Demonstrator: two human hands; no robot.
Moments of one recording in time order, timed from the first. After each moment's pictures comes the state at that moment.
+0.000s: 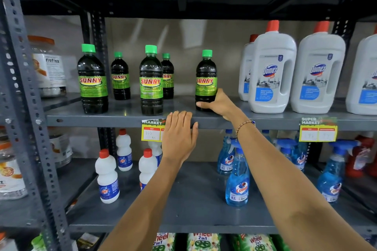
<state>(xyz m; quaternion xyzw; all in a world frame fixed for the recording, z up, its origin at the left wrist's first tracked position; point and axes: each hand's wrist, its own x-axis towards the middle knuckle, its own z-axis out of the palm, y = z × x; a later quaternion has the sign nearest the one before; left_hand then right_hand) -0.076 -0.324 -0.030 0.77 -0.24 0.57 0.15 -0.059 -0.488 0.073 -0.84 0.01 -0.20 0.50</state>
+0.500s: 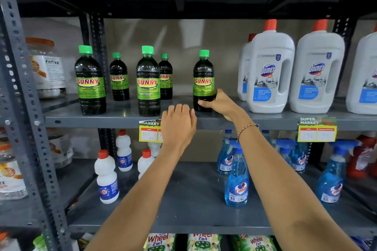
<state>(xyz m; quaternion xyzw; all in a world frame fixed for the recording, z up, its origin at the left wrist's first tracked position) -0.092 -0.331 0.016 0.82 -0.19 0.51 0.16 -0.075 -0.494 0.079 -0.82 -0.01 -0.16 0.55</state>
